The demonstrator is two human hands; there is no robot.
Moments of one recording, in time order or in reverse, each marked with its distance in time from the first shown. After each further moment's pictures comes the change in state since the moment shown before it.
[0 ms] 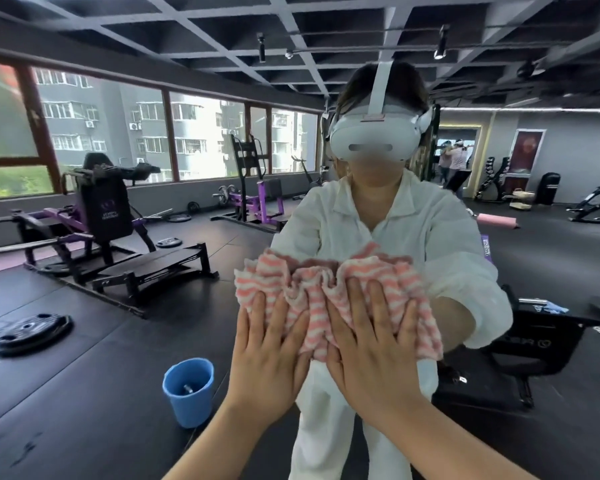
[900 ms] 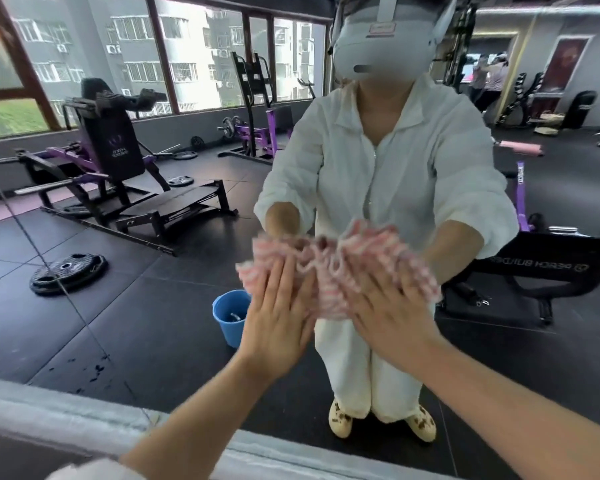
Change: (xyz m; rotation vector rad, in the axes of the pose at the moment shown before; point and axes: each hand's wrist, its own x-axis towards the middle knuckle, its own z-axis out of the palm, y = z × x) left_hand -0.118 -0.156 -0.021 -0.083 -0.270 -0.027; right_hand -0.008 -0.157 0.039 -0.077 -0.039 -0.318
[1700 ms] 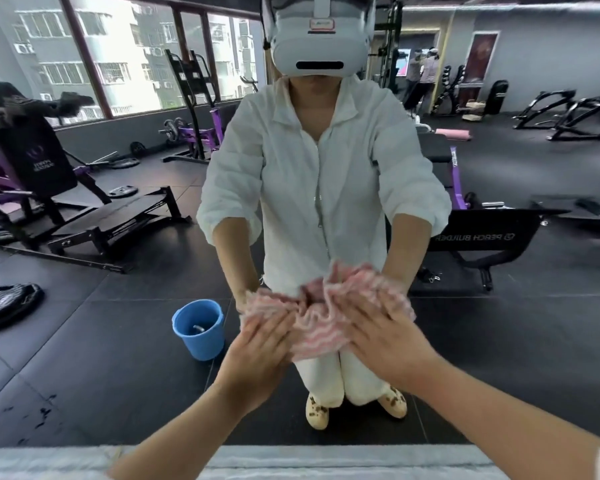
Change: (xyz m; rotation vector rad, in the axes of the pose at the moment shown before) left_hand -0.032 0.017 0.037 0.107 -0.186 0.373; right_hand -0.083 0.013 0.005 0.030 -0.263 -0.106
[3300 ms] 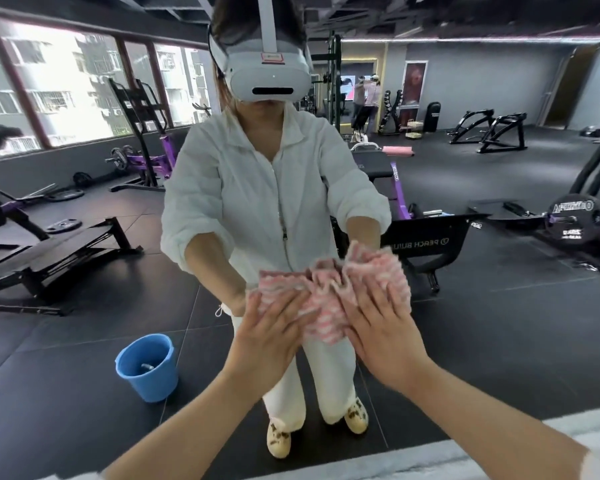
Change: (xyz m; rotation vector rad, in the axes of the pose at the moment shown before) left_hand 0.122 0.087 -0.027 0.057 0.213 0.084; right_hand -0.082 0.084 -0.018 0.024 -0.011 0.375
